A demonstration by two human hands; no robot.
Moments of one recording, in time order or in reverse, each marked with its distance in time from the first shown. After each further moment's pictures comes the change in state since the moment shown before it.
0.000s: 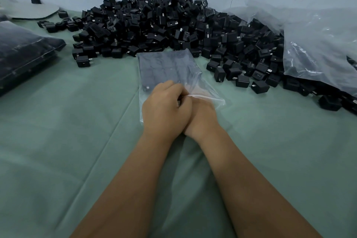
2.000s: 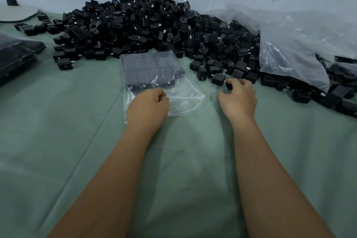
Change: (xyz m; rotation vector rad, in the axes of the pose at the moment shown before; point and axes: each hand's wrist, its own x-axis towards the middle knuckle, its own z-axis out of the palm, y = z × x) left_hand 0.011 -0.019 0.012 0.088 -0.261 -0.233; right_hand -0.023 0.118 -0.016 0.273 0.318 0.758
